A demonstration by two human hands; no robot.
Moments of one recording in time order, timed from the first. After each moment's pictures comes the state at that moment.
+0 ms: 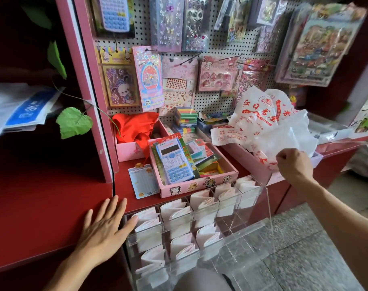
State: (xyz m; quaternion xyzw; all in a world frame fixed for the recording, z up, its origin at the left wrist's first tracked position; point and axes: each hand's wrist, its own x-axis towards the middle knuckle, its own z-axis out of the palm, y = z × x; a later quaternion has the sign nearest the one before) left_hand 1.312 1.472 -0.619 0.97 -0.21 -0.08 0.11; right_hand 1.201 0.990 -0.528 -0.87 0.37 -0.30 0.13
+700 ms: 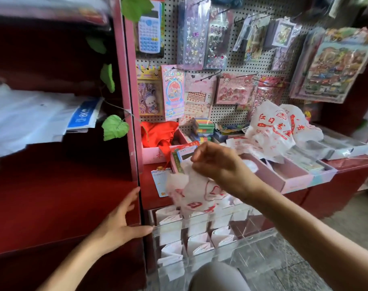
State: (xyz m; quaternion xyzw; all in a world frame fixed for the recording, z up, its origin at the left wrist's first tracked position) left_hand 1.280 1.517 -0.571 0.81 -0.23 -0.14 0.52; right_hand 1.196 1.256 -0.436 -0.80 -0.17 -0.14 0.55
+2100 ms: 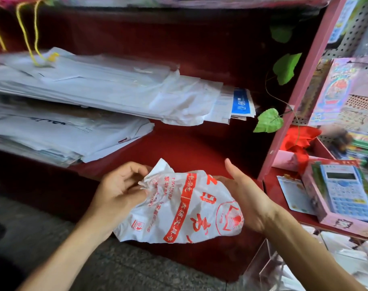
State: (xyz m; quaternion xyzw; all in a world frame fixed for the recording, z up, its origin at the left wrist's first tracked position) left_hand 1.209 1.753 -0.514 0.72 -0.05 0.14 0.68; right_hand 1.284 1.496 -0.510 -0.56 -0.03 0.36 0.75
